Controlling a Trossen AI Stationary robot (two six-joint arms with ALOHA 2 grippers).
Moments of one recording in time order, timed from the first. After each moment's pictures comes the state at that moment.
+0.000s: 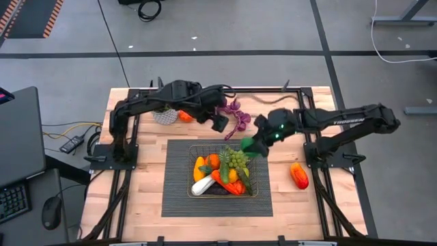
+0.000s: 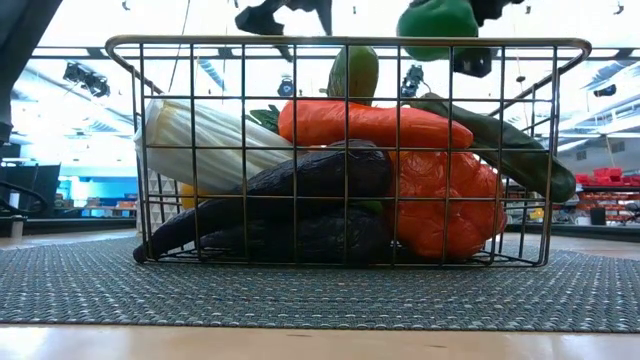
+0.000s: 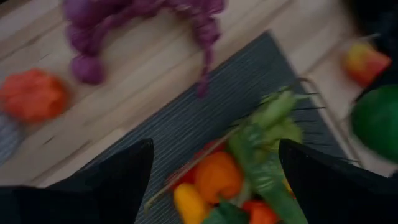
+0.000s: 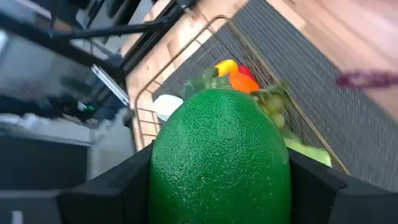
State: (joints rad) left arm 0.14 1.93 2.22 -1.43 -0.08 -0.81; right arm 0.00 1.14 0.97 -0.44 -0.18 0.76
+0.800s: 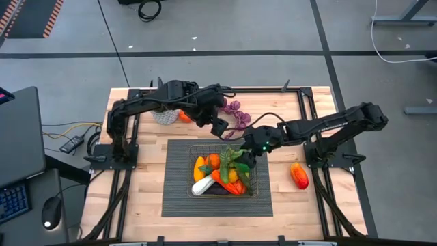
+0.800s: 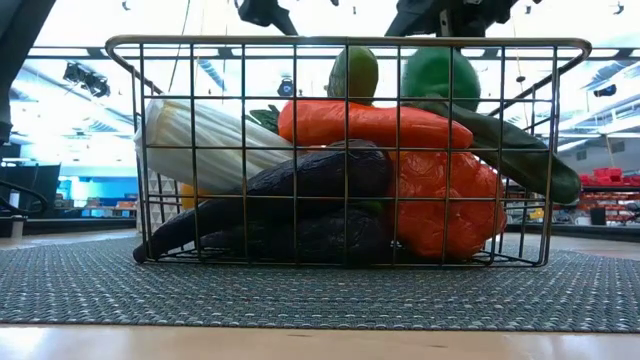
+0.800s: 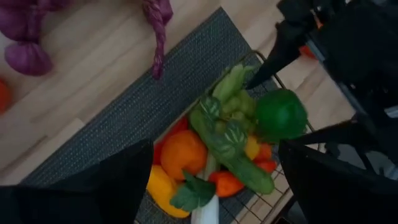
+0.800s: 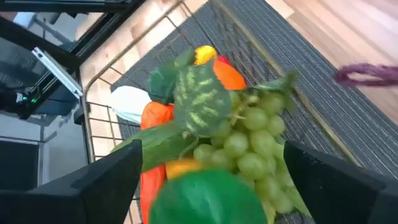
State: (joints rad) left arm 0.12 1.90 2.22 -1.38 0.06 -0.77; right arm 0.13 1.33 0.97 -0.35 0.03 0.75
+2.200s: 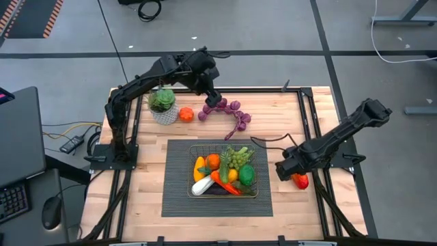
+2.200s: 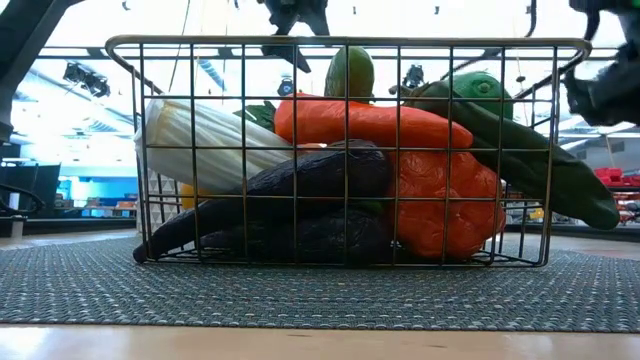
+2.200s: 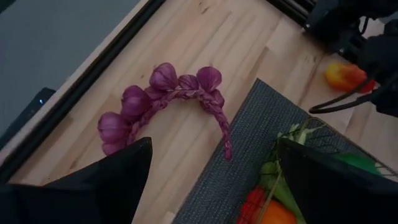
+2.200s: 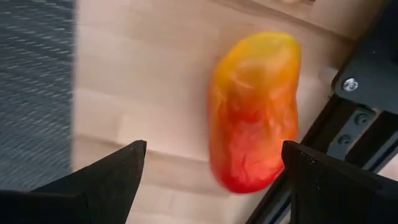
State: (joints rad) left arm 0.41 1.90 2.22 -1.24 0.08 -0.24; right arm 0.48 1.22 0.73 -1.07 -0.18 1.78
